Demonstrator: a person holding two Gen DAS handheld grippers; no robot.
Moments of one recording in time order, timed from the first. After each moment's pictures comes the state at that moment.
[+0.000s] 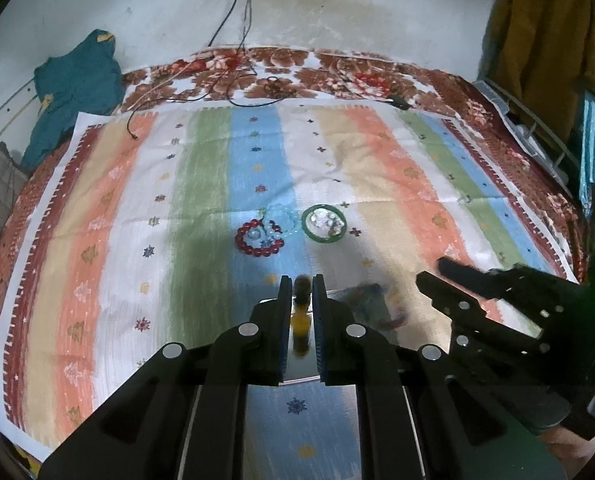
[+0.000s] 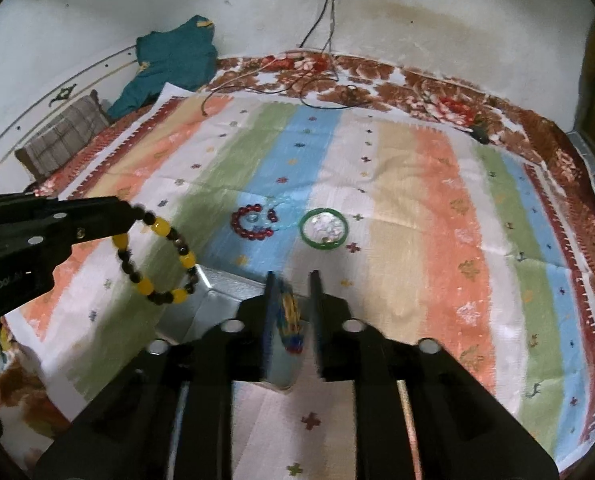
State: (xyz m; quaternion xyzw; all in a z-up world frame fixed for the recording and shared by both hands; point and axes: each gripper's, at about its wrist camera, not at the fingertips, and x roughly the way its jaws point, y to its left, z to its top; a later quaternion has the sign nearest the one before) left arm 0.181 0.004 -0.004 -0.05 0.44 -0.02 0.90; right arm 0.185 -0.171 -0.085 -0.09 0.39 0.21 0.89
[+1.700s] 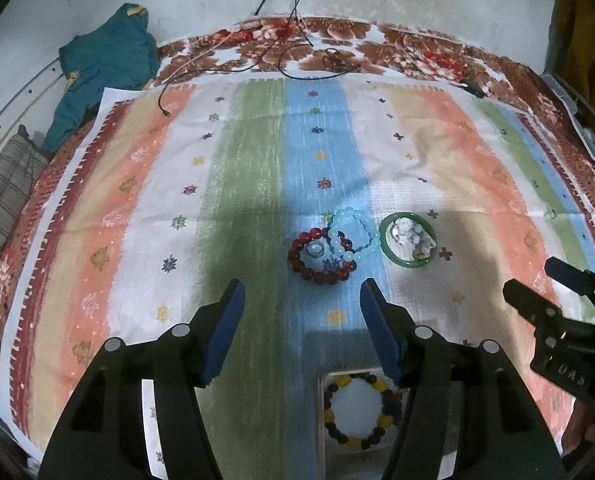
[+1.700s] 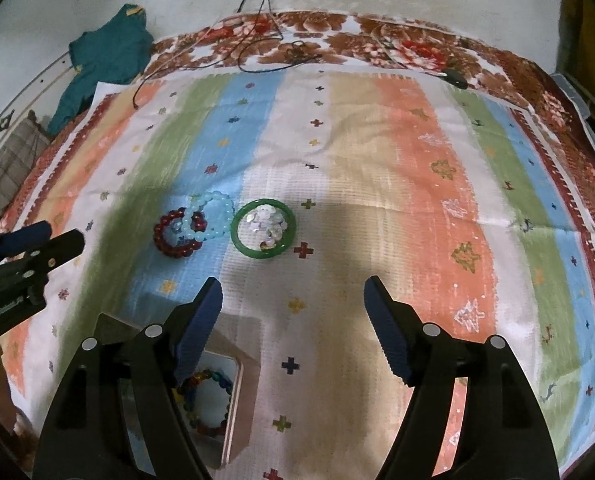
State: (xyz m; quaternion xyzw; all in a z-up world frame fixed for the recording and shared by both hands) left arm 0.272 0.038 -0.068 -0.03 0.48 0.07 0.87; right arm 0.286 -0.180 -0.135 -0.05 0.47 0.16 0.87
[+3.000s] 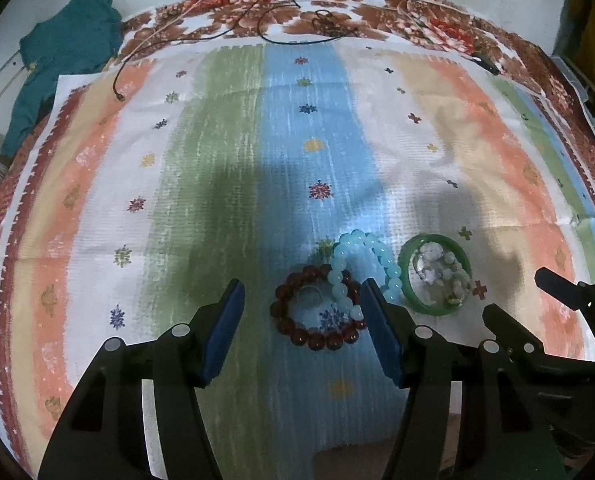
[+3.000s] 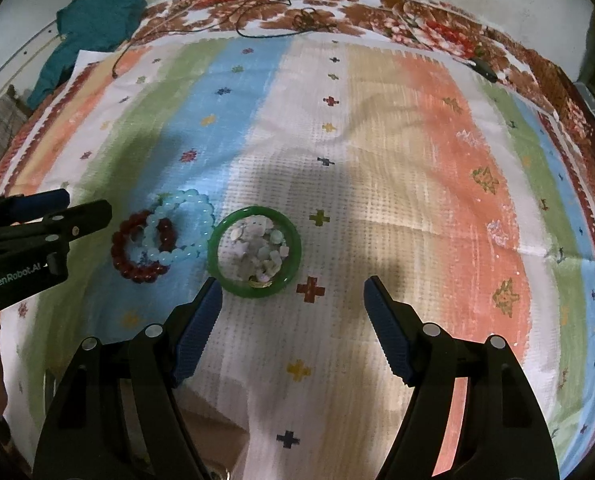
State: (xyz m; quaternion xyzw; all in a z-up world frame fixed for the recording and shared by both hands) left arm 0.363 0.050 -0.124 -0.04 0.53 0.04 0.85; right arm 0.354 -0.143 -0.183 -0.08 0.50 0.14 0.85
